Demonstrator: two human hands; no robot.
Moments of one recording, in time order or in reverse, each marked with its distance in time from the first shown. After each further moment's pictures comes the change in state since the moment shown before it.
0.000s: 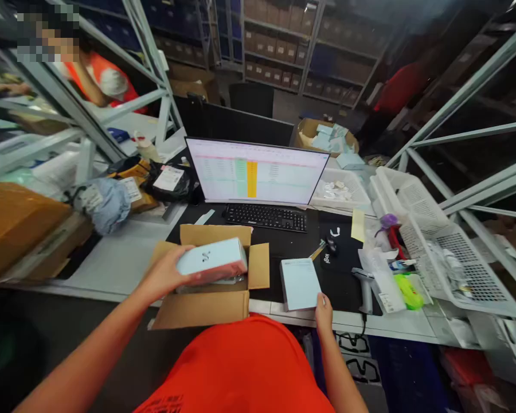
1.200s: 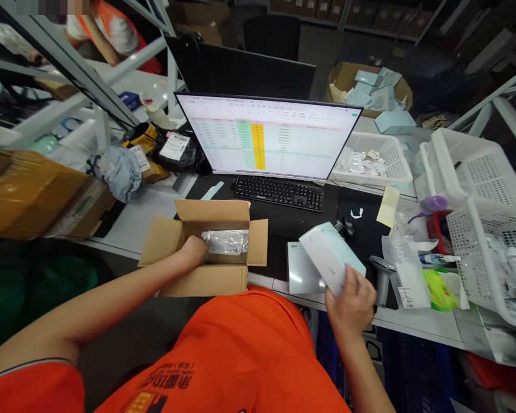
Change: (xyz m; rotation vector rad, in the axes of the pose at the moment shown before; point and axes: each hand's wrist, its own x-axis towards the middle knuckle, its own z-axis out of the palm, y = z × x) left_hand 0.036 0.008 0.080 0.881 -0.621 -0.166; right_hand -0.016 -0.087 -0.063 -0.788 0.264 -0.652
